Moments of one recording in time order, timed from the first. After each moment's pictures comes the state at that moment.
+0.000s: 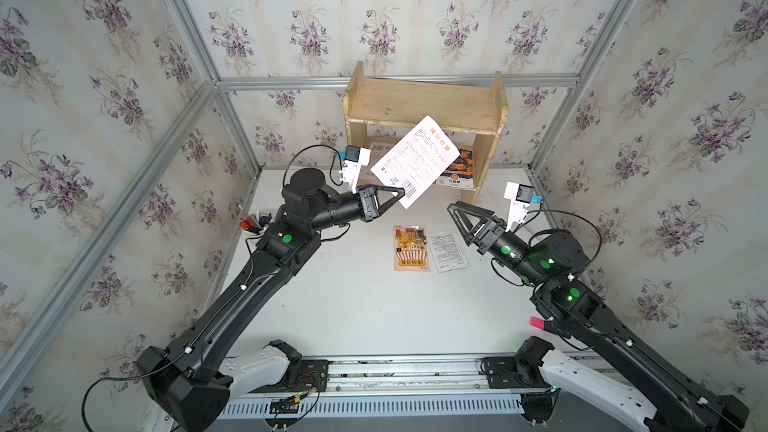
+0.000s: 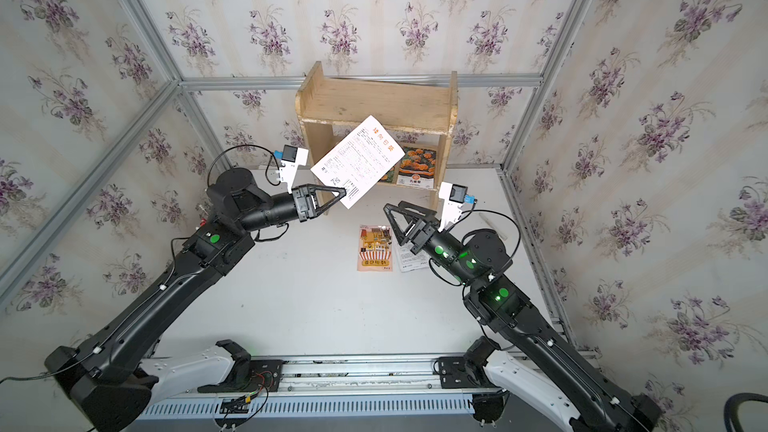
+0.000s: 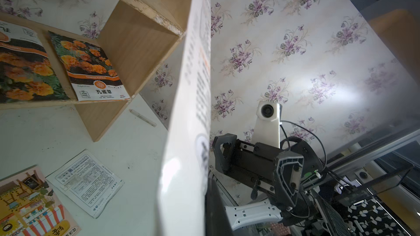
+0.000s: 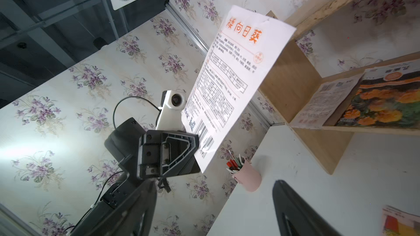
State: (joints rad) left arm -0.54 1.15 1.21 -0.06 0.66 -0.79; right arm 0.71 0.78 0.81 0.21 -0.18 0.83
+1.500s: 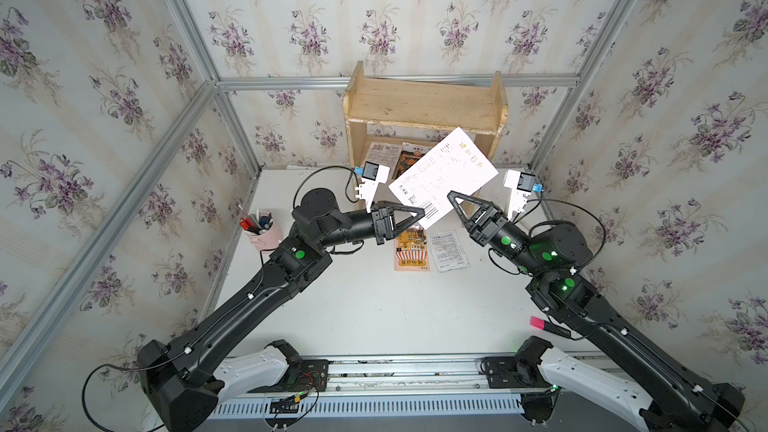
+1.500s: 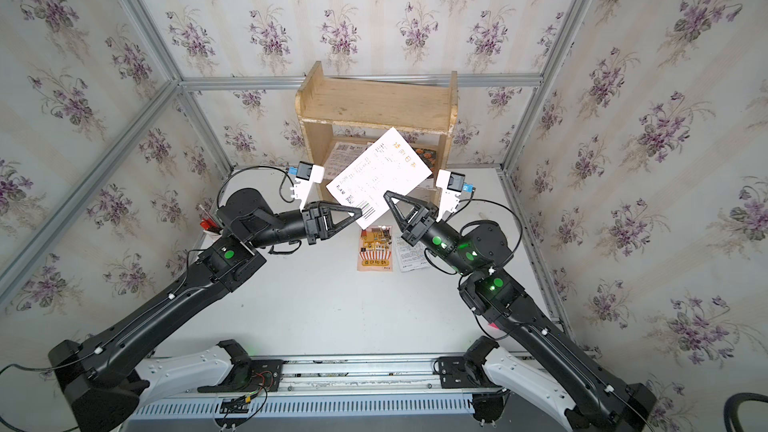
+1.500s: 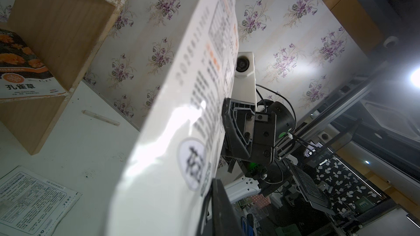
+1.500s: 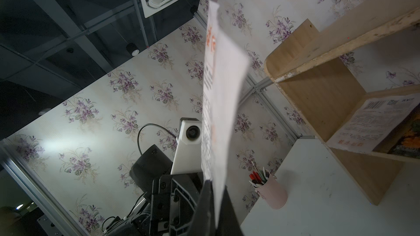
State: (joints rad) left arm -0.67 1.14 1.12 0.11 0.68 -0.81; right arm 0.71 0.85 0.89 0.28 -0.23 0.84
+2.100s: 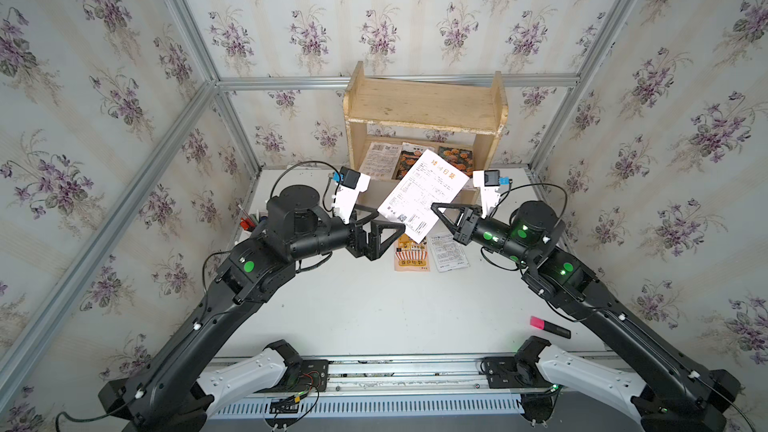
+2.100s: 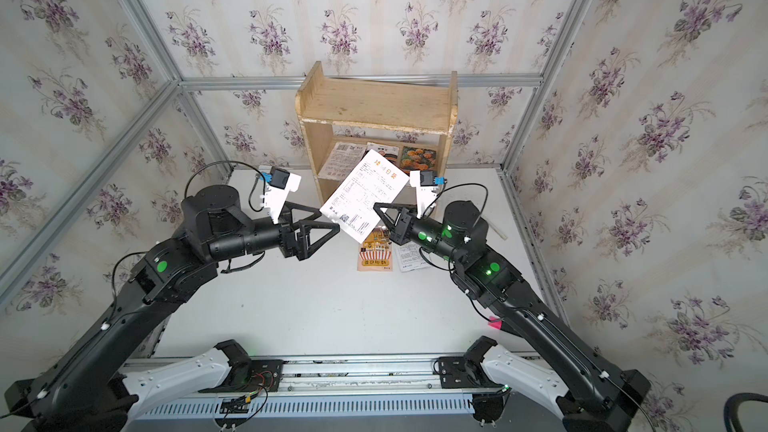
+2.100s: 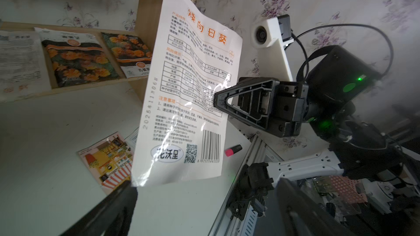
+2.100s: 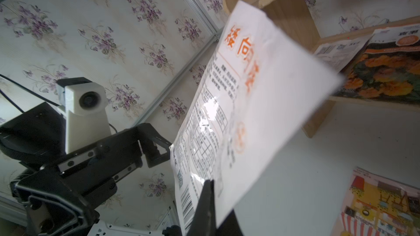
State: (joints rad) left arm -0.67 1.00 1.37 -0.69 0.33 -0.36; right arm 0.70 0.99 1.05 -0.17 -0.31 0.67
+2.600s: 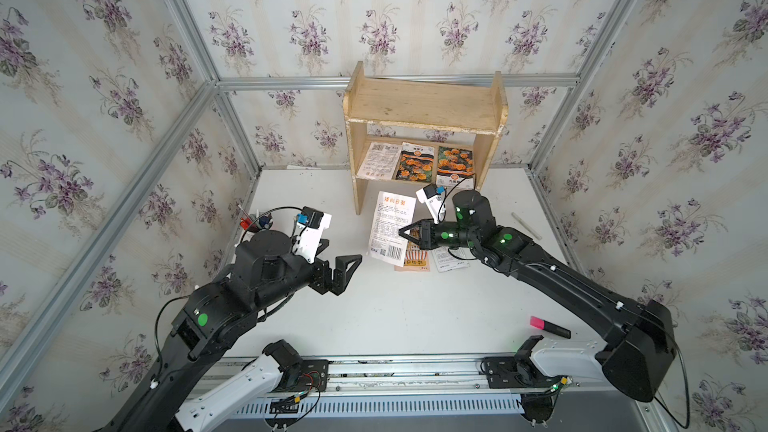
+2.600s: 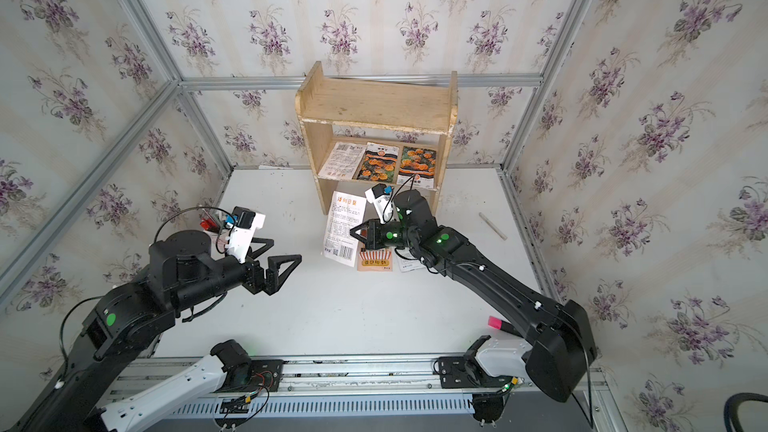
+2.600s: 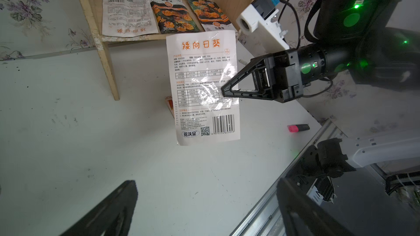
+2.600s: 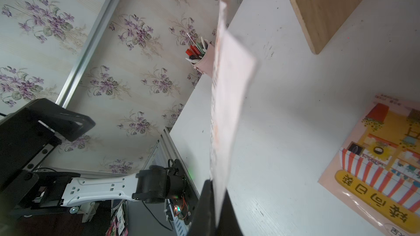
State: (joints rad) left arm -0.67 0.72 1.19 -0.94 0.06 -0.29; right arm 0.70 1.34 1.07 -0.23 -0.53 0.60
